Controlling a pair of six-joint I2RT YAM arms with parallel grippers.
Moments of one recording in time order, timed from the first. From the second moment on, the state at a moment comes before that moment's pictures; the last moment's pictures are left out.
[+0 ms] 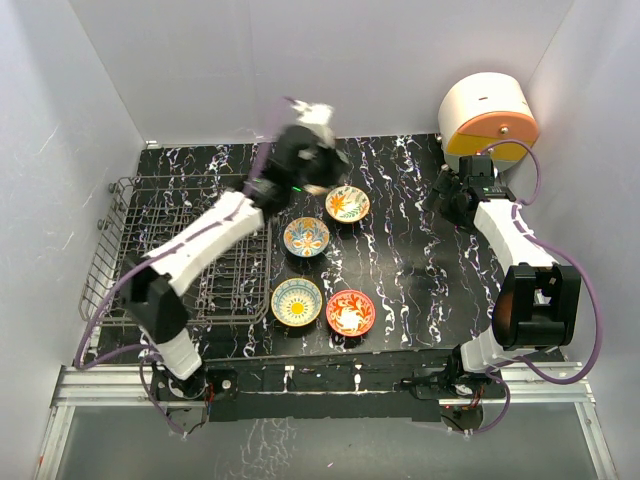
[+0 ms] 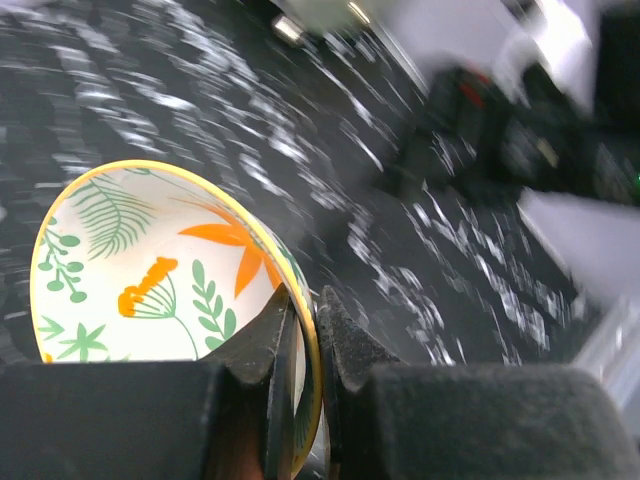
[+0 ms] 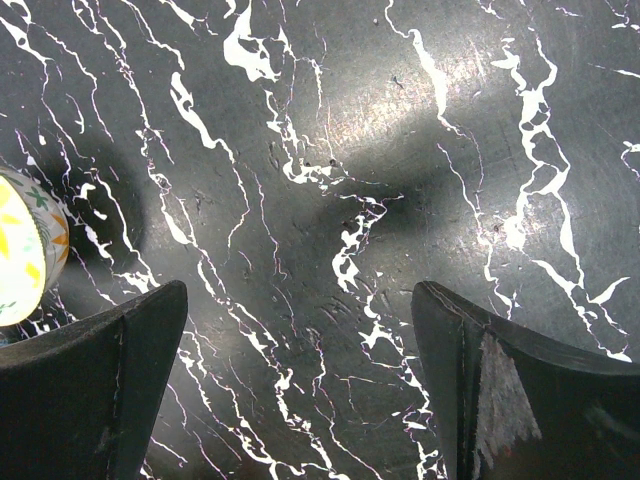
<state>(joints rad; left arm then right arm) -0.82 1.76 1.70 -0.32 -0.03 -0.36 -0.03 1.52 1.18 -0.58 0.06 0.47</state>
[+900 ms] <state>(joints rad) 0.03 1.46 0.76 0.52 0.33 -1.23 -0.03 1.52 1.17 -0.58 0.01 0.48</state>
